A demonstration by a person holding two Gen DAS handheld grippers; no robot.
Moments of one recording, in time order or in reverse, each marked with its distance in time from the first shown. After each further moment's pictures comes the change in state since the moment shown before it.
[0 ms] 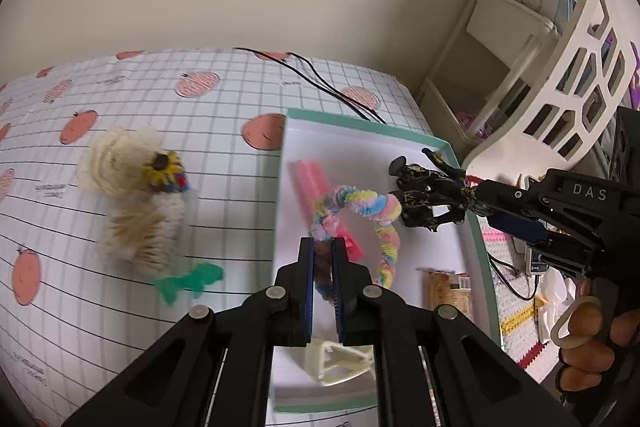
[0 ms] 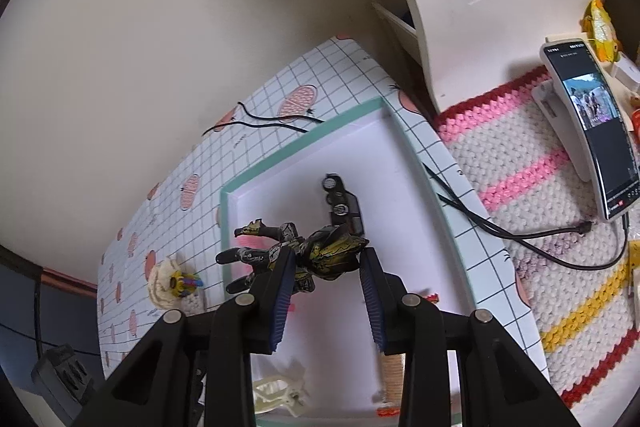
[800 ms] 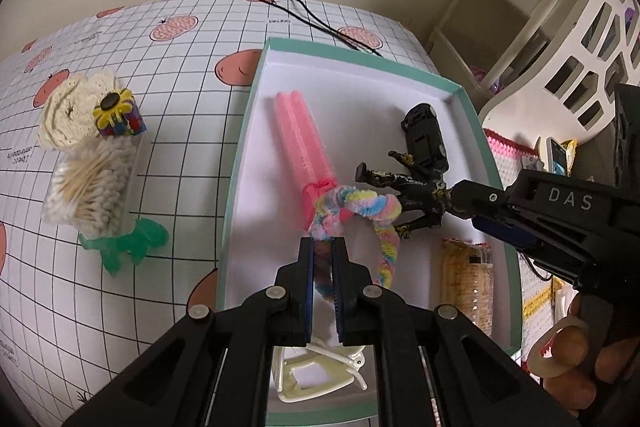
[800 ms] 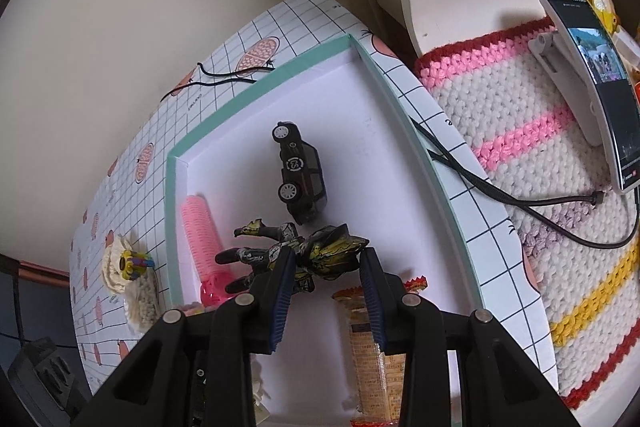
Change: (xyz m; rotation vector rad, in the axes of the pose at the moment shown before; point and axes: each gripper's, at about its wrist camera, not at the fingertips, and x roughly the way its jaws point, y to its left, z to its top) left arm 0.050 -0.015 -0.022 -0.009 0.141 0.030; right arm 0.040 -0.016 -0.017 0.011 0.102 -0.093
